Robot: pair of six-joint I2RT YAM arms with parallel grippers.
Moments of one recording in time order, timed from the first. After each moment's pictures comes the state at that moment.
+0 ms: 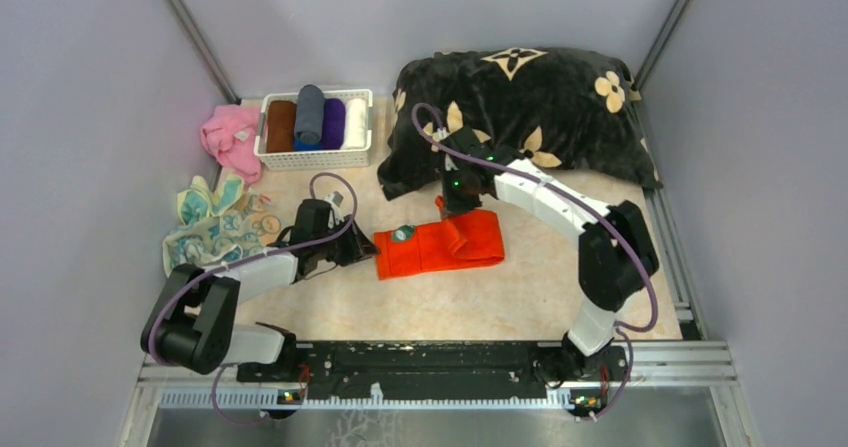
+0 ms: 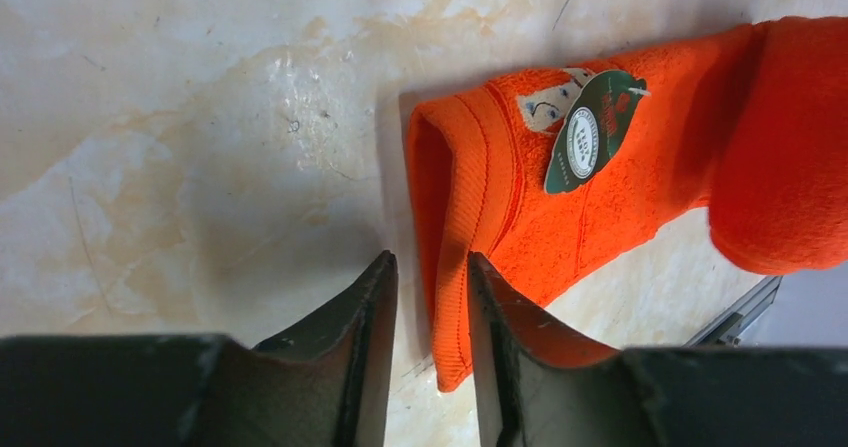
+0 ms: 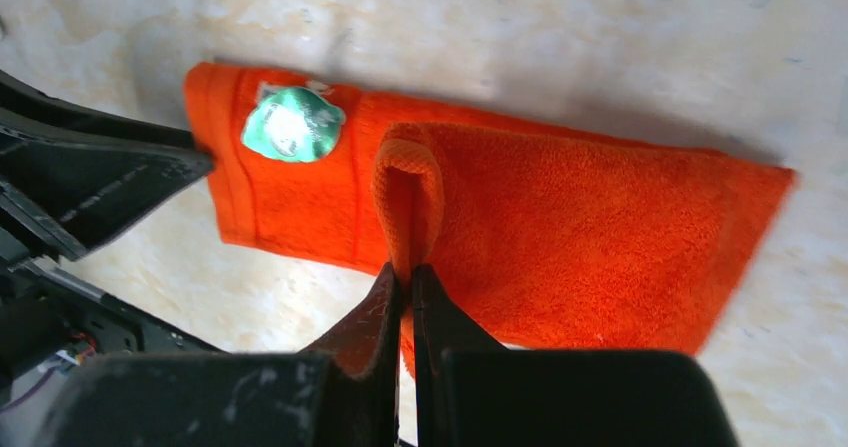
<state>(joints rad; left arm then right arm) -0.34 1.33 0.44 0.12 0.31 -0.70 0.63 1.68 1.37 -0.74 -0.09 0.42</state>
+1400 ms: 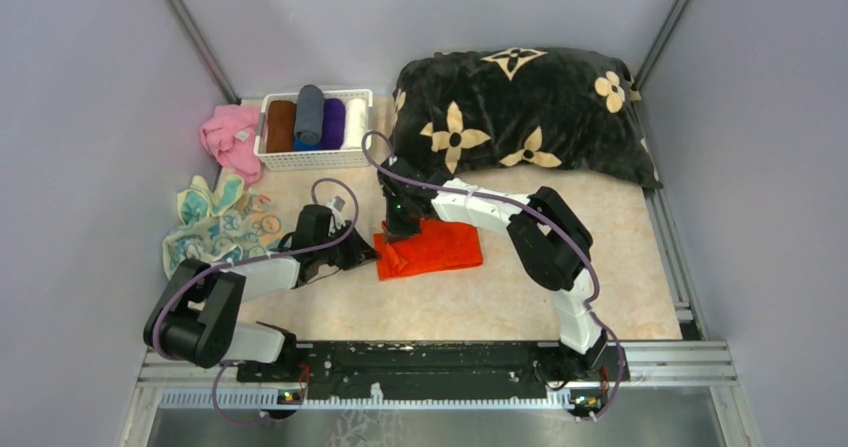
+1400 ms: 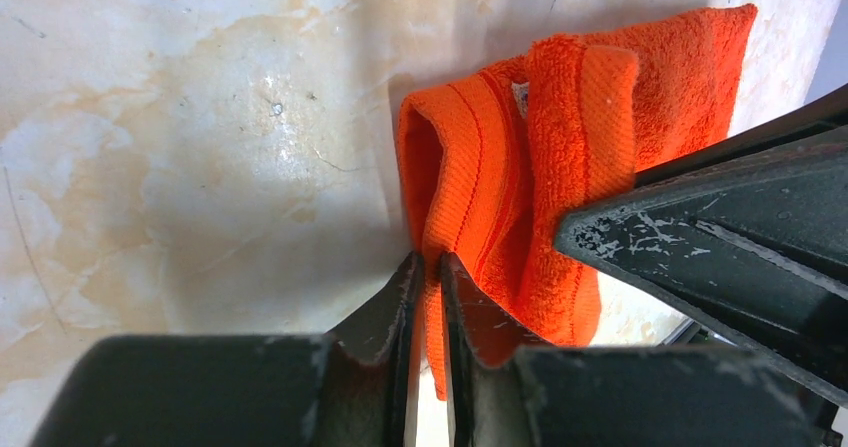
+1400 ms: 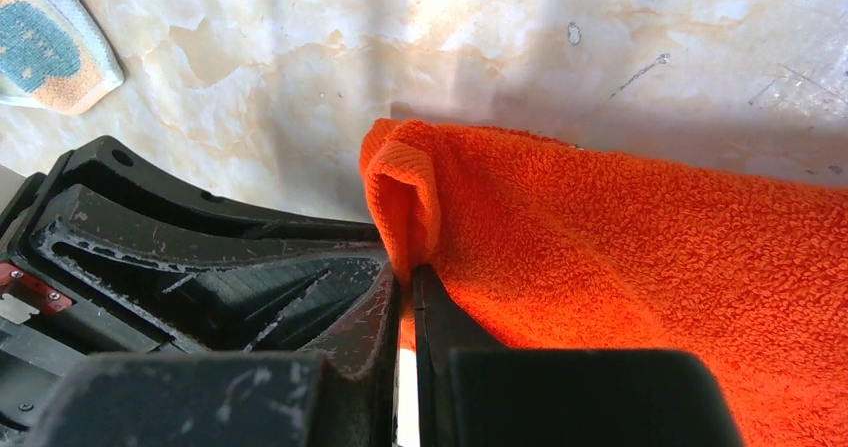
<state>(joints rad) -0.35 1.37 0.38 0.24 0.35 -0.75 0.88 2.02 1.51 -0.50 -0.13 0.80</state>
